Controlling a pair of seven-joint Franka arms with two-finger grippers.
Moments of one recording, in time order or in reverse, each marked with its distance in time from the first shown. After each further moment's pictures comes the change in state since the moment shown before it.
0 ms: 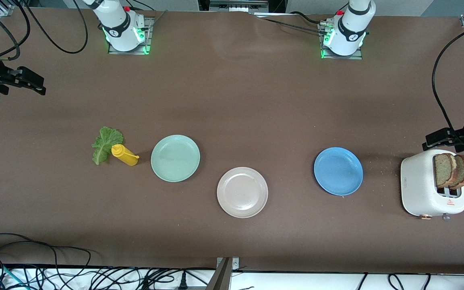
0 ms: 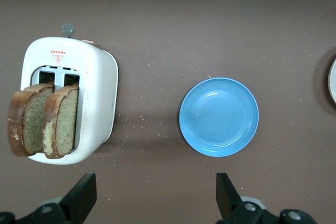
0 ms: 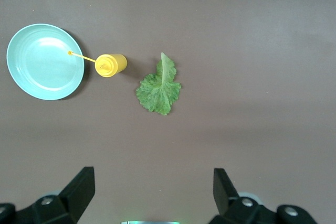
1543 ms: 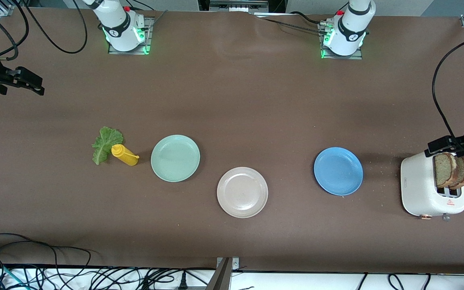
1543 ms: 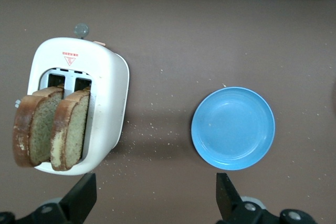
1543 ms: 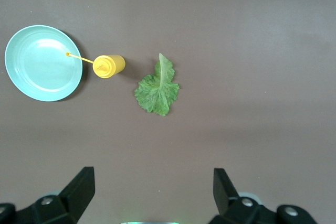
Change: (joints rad) left arm 0.039 0.052 0.008 -0.020 0.000 0.082 0.016; right arm 0.000 0.000 -0.005 0.000 -0.002 0.003 0.000
